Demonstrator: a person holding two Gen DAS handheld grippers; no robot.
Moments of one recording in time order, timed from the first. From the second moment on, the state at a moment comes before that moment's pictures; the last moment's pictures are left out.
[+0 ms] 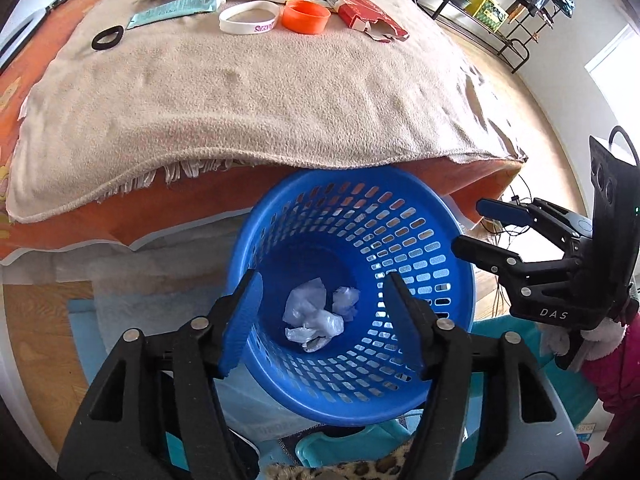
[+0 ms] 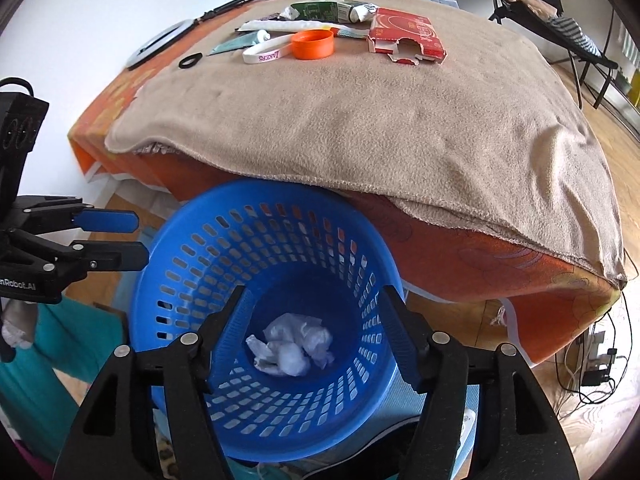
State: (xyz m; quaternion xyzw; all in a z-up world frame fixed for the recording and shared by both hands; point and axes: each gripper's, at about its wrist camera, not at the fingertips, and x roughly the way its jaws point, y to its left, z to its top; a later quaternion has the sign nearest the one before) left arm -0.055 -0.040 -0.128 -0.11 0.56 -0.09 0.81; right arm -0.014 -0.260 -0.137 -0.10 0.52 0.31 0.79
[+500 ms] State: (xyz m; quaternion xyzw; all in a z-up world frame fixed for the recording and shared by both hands) left arm -0.017 -0.048 -0.089 -0.08 0.51 -0.08 0.85; right arm 0.007 -0.272 -0.123 -0.08 0.51 0.27 0.82
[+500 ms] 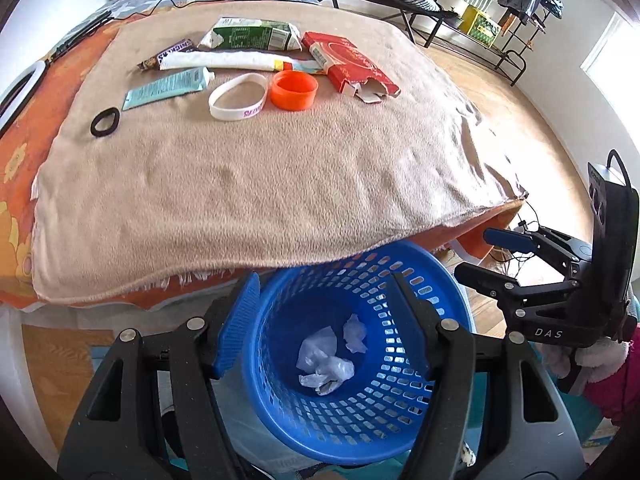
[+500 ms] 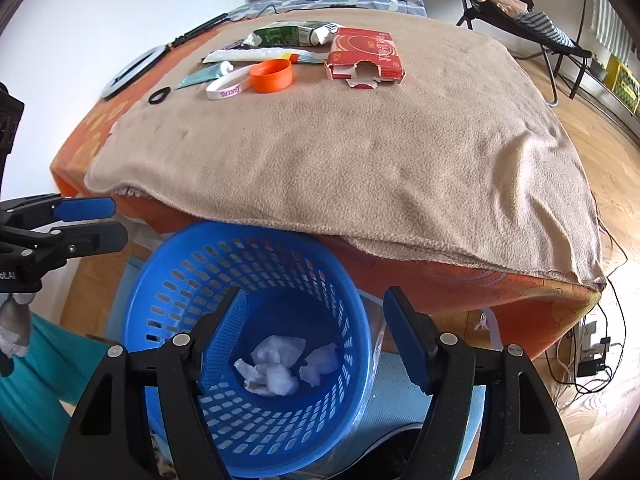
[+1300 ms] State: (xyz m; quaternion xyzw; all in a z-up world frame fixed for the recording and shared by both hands) left arm 0.113 -0.045 -0.070 -0.06 0.48 -0.07 0.87; right arm 0.155 -0.266 -0.063 -0.01 0.46 0.24 0.85
